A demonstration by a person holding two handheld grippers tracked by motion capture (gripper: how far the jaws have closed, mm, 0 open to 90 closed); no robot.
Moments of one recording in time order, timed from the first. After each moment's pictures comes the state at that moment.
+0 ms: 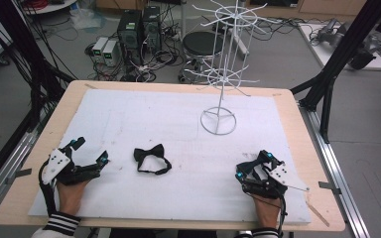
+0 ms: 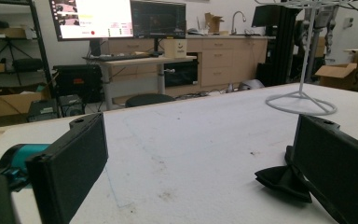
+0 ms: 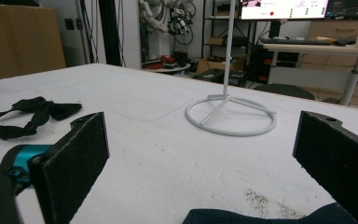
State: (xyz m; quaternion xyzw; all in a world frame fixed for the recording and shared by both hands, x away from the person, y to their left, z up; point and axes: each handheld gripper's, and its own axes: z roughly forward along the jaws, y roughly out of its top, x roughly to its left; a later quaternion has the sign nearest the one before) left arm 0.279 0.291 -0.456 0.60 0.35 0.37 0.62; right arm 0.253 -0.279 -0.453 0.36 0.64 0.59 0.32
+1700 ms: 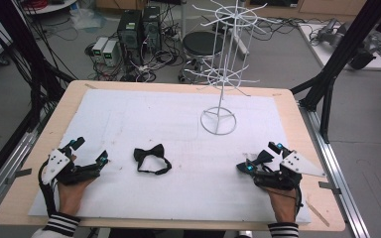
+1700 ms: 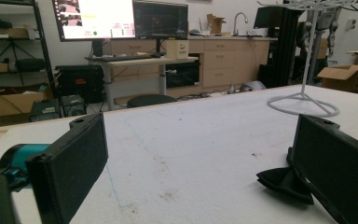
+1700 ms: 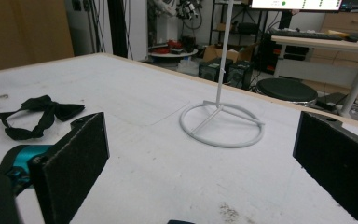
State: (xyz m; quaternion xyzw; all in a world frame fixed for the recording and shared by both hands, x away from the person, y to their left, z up) left arm 0.279 0.292 -0.456 0.60 0.35 0.37 0.62; right arm 0.261 -0.301 -0.402 0.35 0.69 0.56 0.30
